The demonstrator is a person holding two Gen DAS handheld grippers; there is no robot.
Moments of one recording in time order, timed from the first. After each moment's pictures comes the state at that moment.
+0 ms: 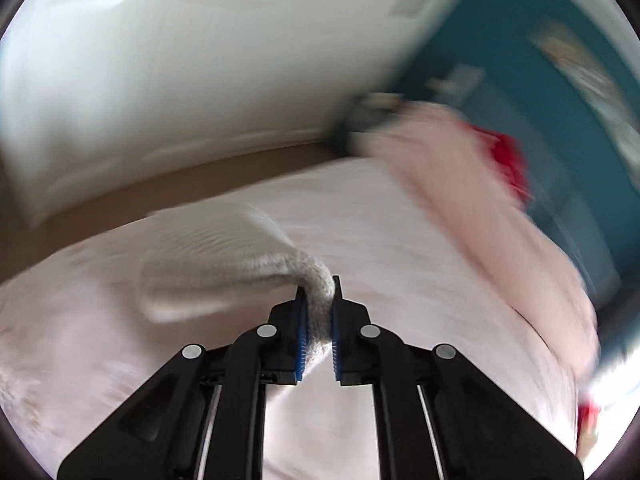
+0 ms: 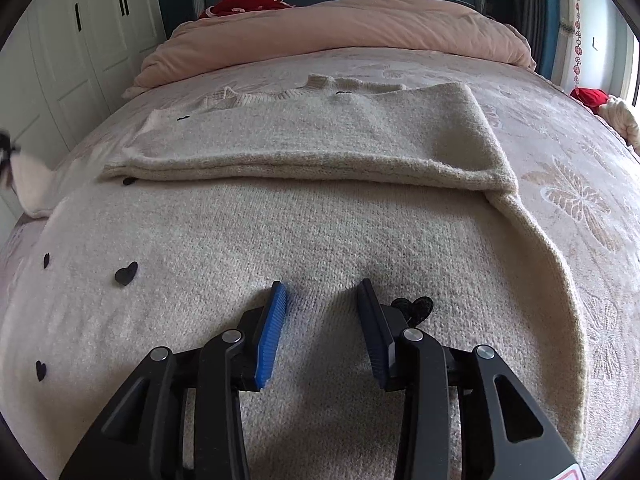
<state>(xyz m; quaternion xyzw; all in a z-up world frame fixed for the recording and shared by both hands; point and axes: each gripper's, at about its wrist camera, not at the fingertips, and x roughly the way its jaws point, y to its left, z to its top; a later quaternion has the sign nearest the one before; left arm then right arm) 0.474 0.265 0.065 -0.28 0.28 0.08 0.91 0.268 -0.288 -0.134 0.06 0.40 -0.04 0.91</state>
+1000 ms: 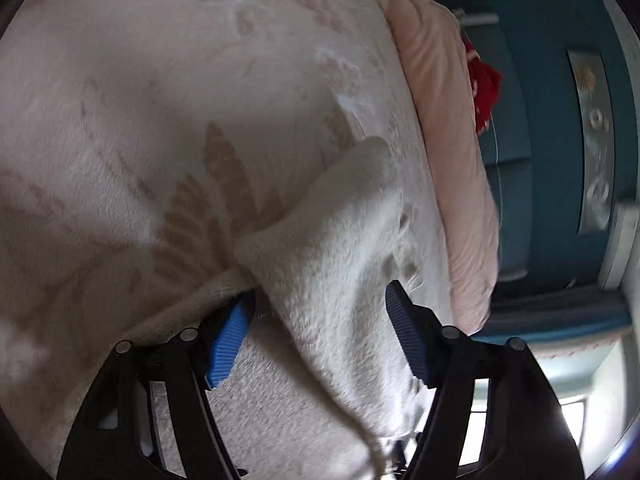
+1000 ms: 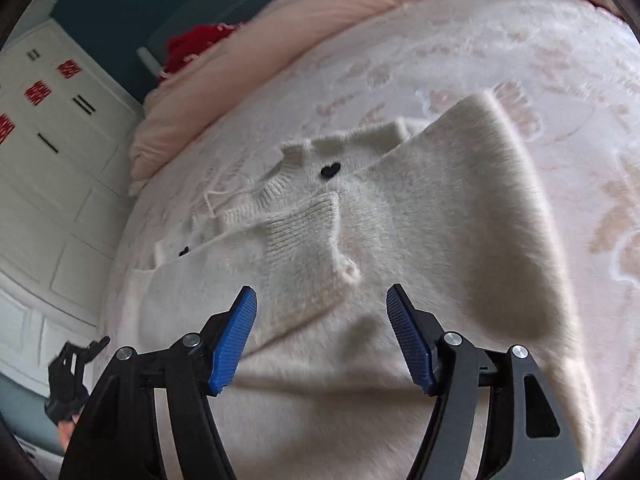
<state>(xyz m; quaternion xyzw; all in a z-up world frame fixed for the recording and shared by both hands) 0.395 0.154 -0.096 -0.55 0.41 -0.02 0.73 0.407 -0.362 -0.097 0.30 0.42 0.00 0.86</state>
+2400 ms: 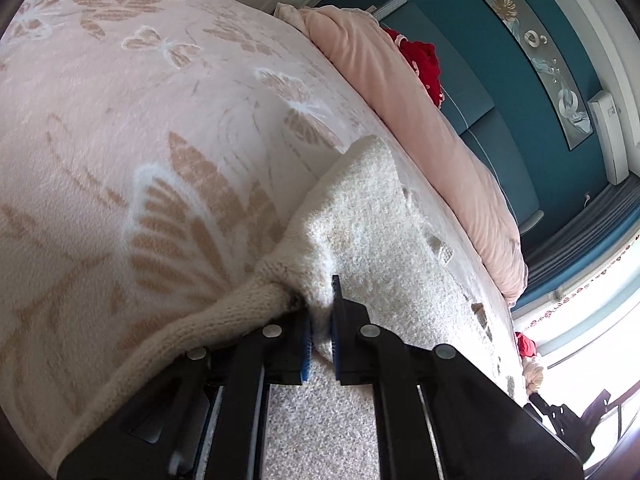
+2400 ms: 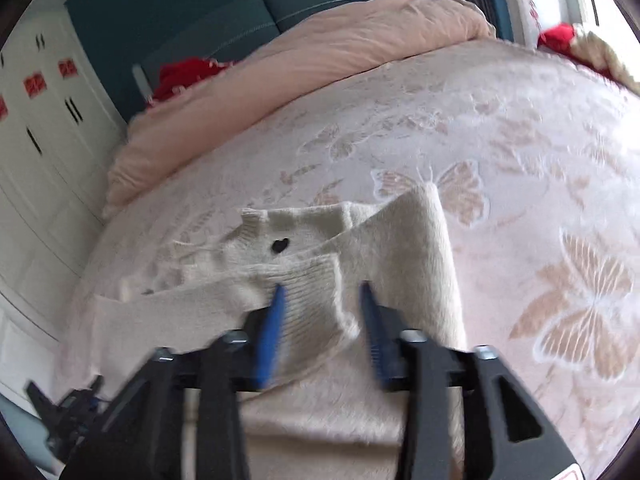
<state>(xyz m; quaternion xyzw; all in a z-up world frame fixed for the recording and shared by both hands) 0.391 0.114 -0.110 -0.38 0.33 -0.05 0.86 0.402 -0.397 -0.062 0.20 0.36 -0.07 0.91</state>
